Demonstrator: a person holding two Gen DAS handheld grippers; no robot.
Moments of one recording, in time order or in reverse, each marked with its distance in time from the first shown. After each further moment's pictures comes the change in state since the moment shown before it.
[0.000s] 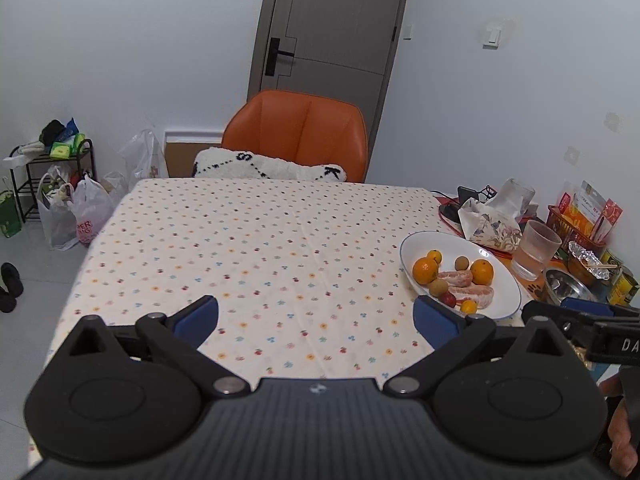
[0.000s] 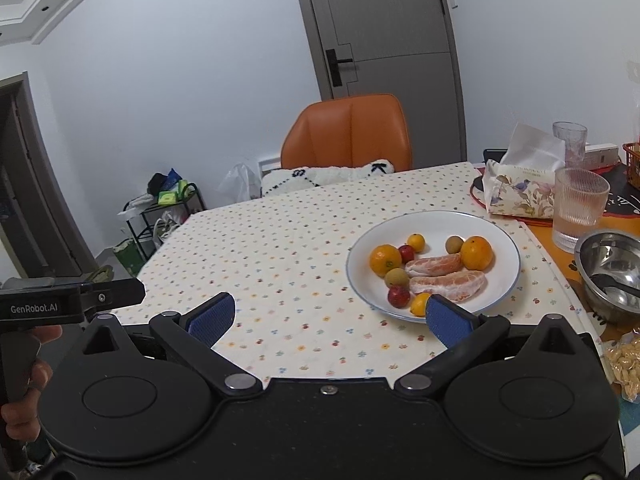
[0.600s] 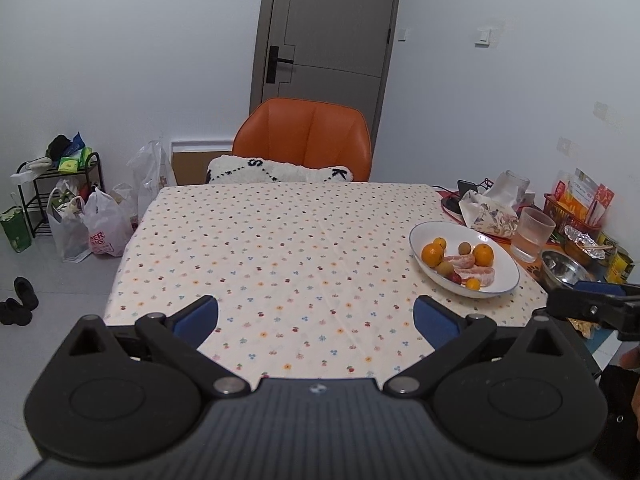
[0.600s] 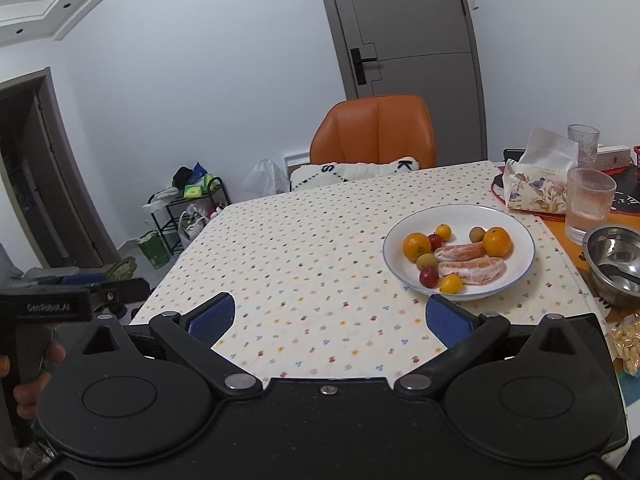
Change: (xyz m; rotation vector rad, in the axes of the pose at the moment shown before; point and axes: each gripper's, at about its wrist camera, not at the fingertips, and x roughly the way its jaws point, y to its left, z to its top) left arm -0.048 0.025 -0.012 0.049 -0.009 0.009; right arm -0.038 0.026 -0.010 -0.022 0.015 0.059
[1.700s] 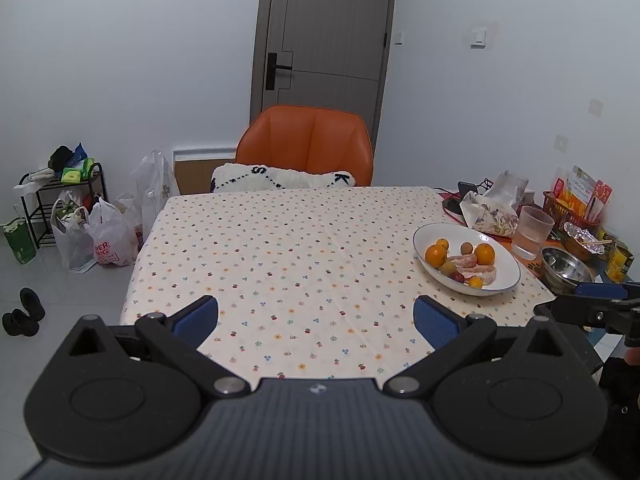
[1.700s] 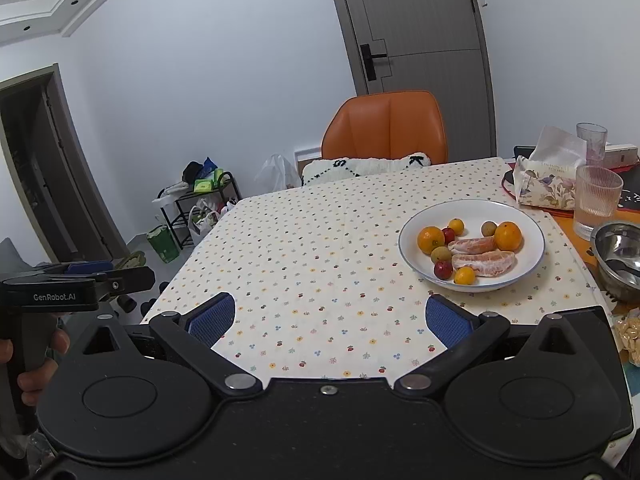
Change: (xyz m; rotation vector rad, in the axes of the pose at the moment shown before) left arm -0.016 0.007 0.001 0.028 -0.014 0.000; right arm -0.008 0.011 -0.002 0.001 0.012 0.024
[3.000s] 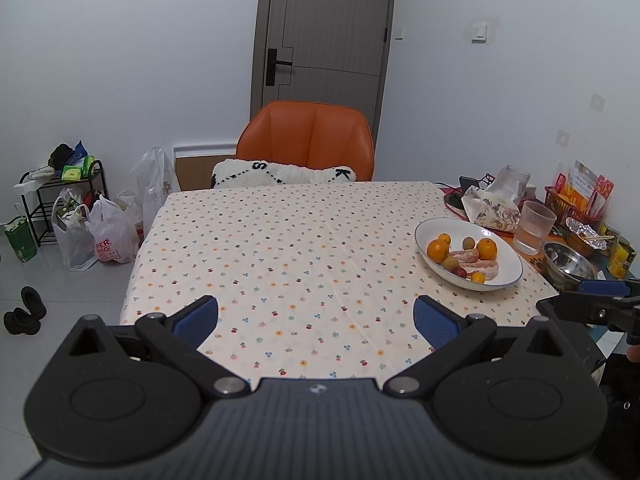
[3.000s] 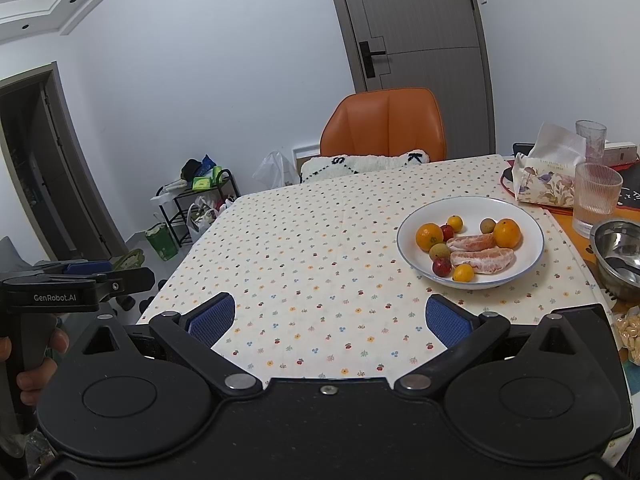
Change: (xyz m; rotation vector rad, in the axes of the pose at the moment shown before) left arm 0.003 0.003 -0.004 0.001 0.010 0.003; right arm 0.000 0.000 -0.001 0.003 0.005 -0.005
